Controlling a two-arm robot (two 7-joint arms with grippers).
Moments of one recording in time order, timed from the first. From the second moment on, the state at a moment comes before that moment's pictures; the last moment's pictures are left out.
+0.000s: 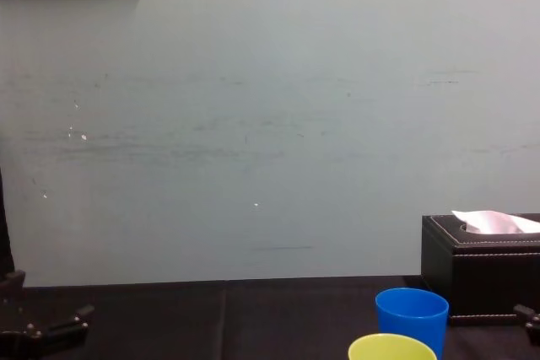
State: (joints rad) left arm -0.20 0.60 0.45 -1.41 -0.25 -0.12 0.03; right arm 0.20 0.60 -0.45 -1.41 0.25 -0.12 -0.03
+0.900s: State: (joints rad) left arm -0.20 0.60 0.45 -1.41 -0.25 -0.12 0.03; right arm 0.09 0.64 -0.37 -1.51 0.31 -0.15 0.04
